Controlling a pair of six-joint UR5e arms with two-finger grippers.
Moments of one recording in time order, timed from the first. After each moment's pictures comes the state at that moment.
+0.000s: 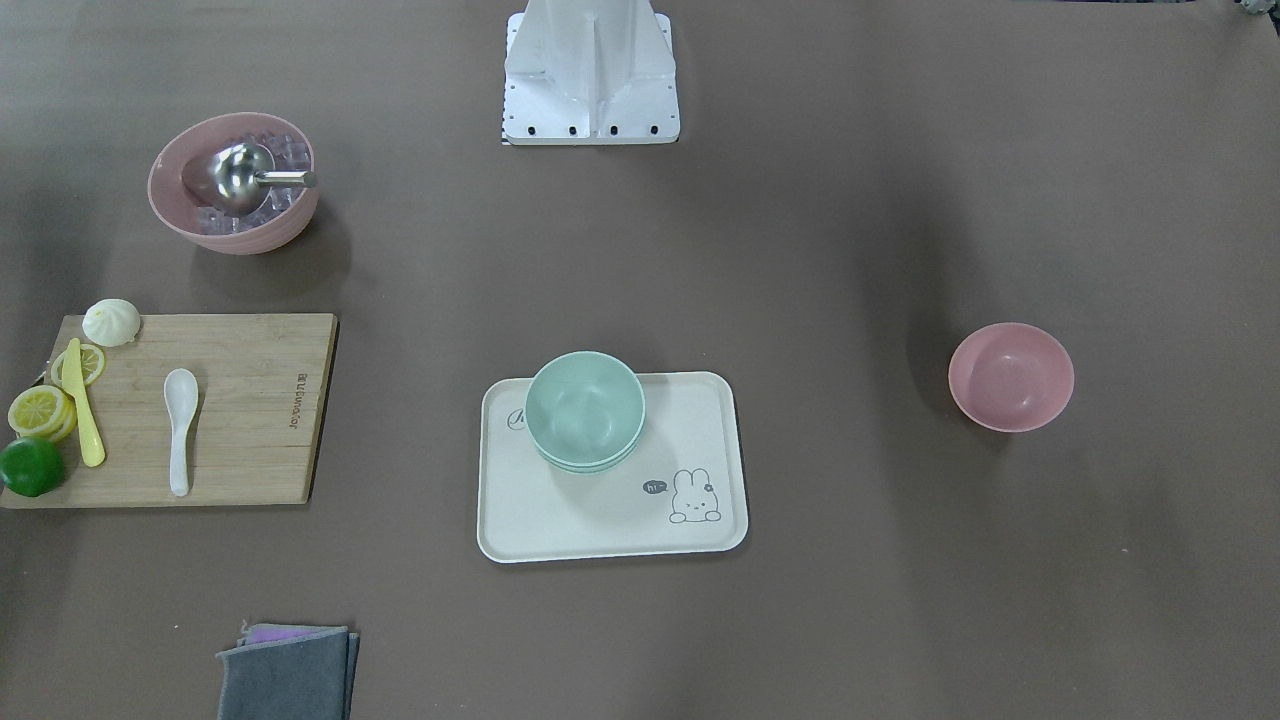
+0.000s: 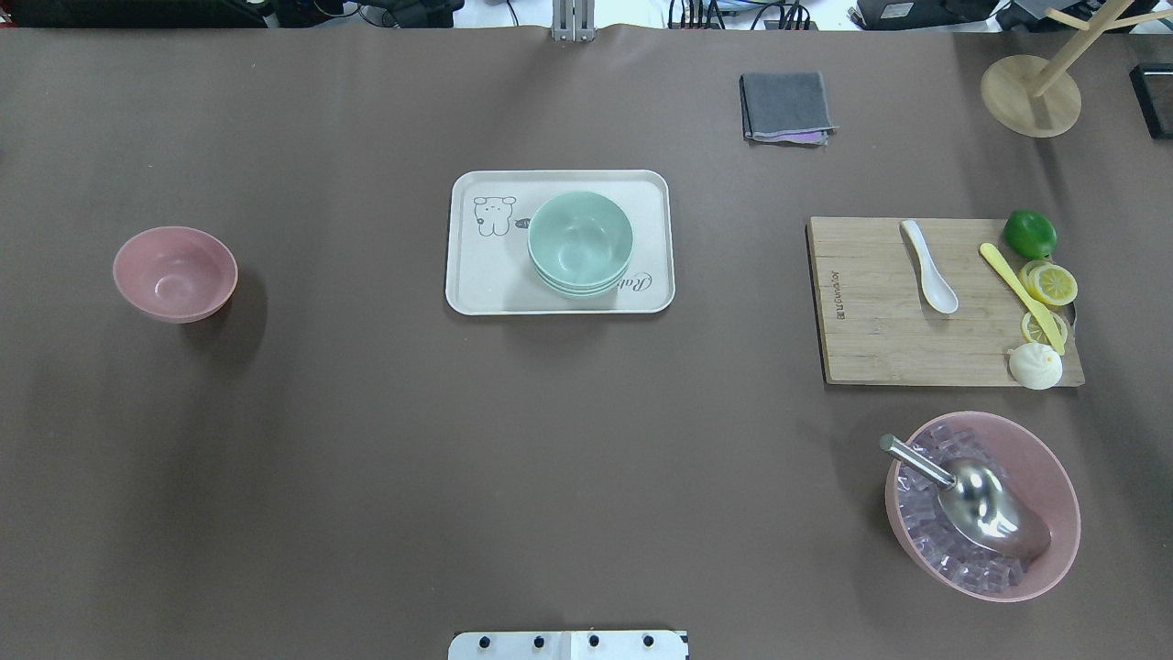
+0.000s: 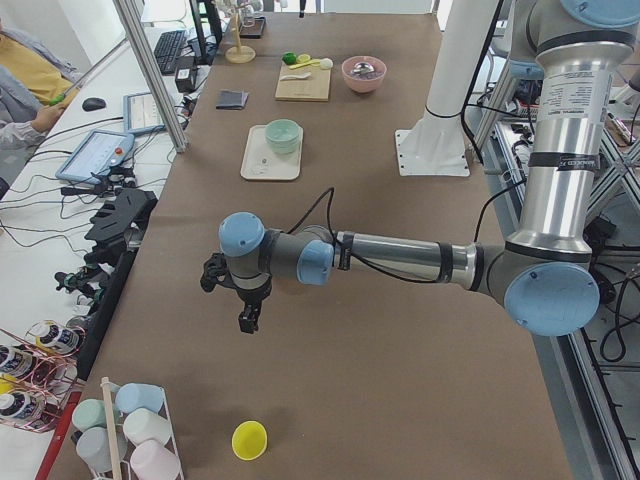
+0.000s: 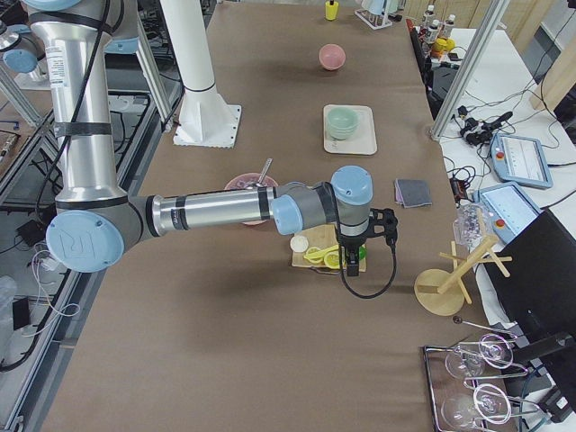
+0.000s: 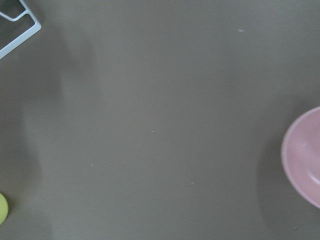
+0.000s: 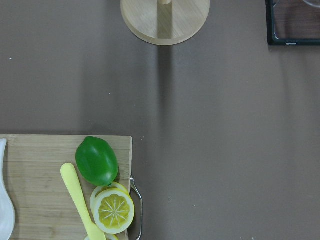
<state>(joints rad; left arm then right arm) -1.50 -1.63 -1.56 -1.67 -2.34 0.07 1.48 -1.51 1.67 -1.46 2.33 0.28</state>
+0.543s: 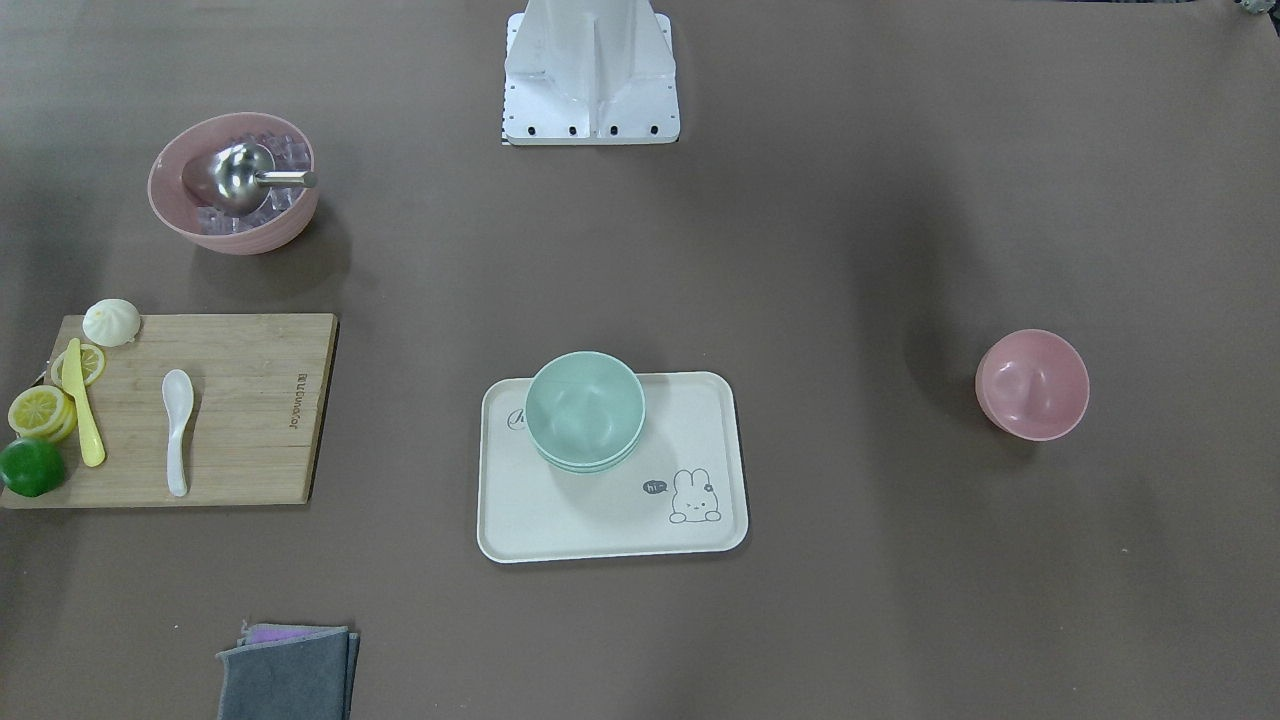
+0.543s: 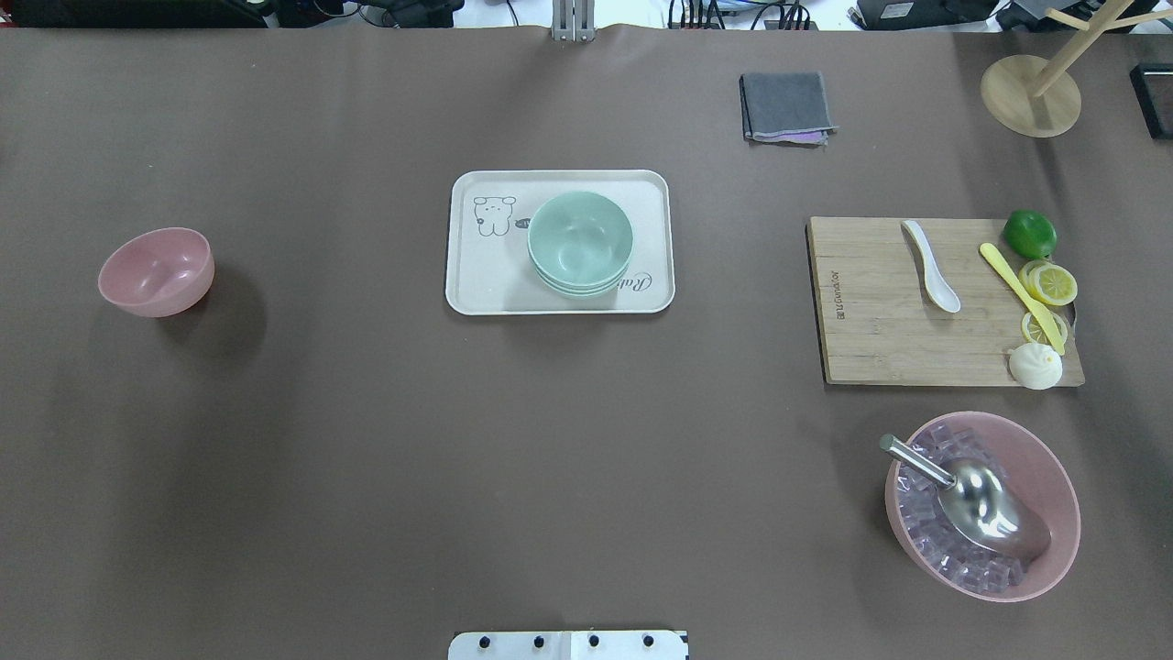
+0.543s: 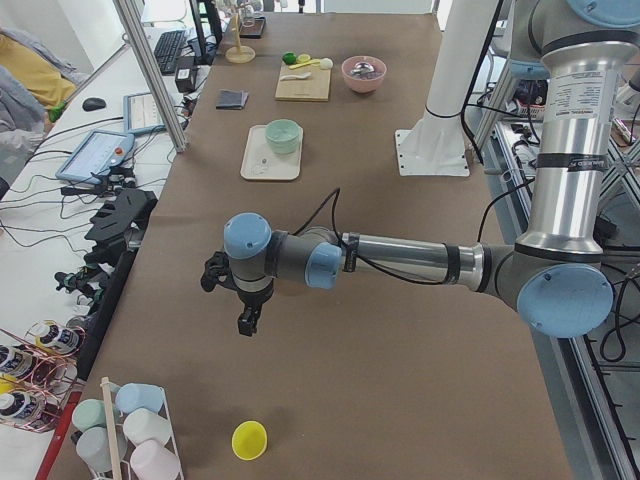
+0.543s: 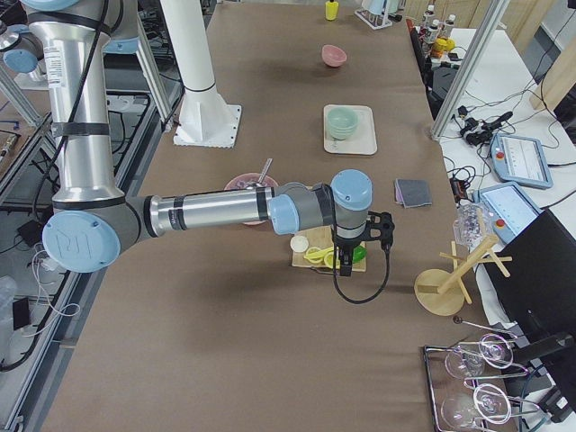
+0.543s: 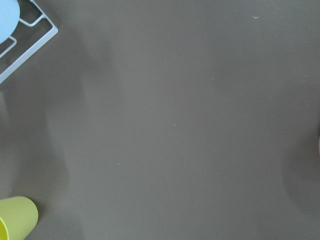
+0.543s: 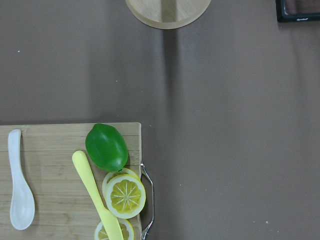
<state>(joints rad) -1.50 -1.61 -1.63 -1.69 -2.34 -0.01 1.48 -1.54 1.67 -1.44 2.39 0.29</state>
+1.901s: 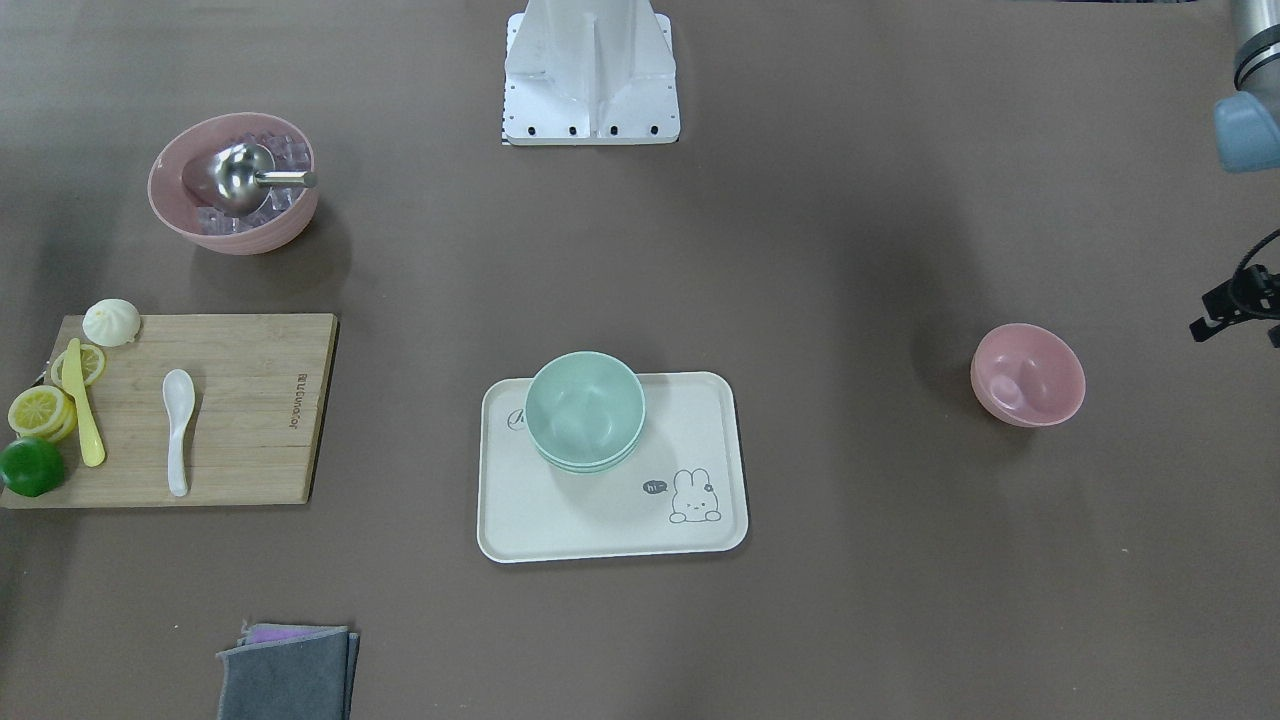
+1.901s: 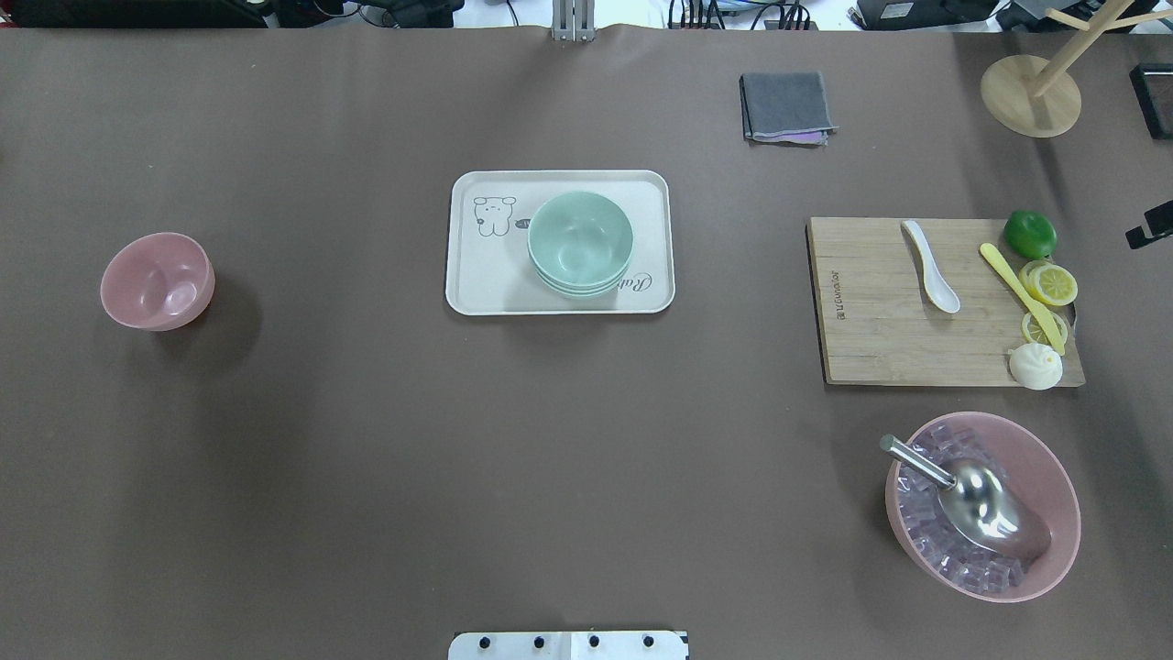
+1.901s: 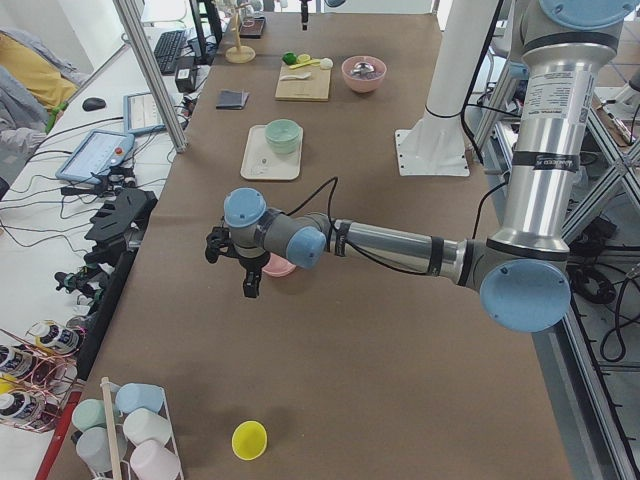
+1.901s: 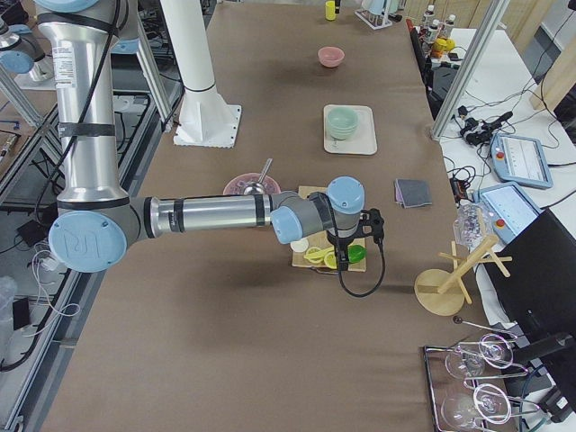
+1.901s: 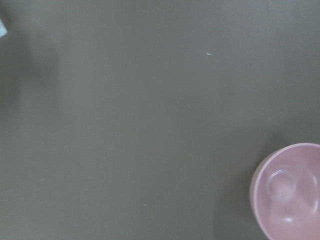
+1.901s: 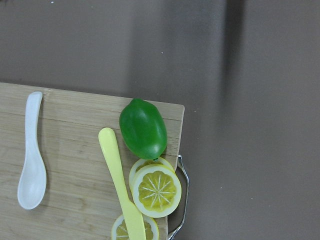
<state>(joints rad) -1.31 -1.67 -1.61 -1.85 -2.37 -0.39 1.35 -1.55 1.63 -1.29 2.40 0.29</state>
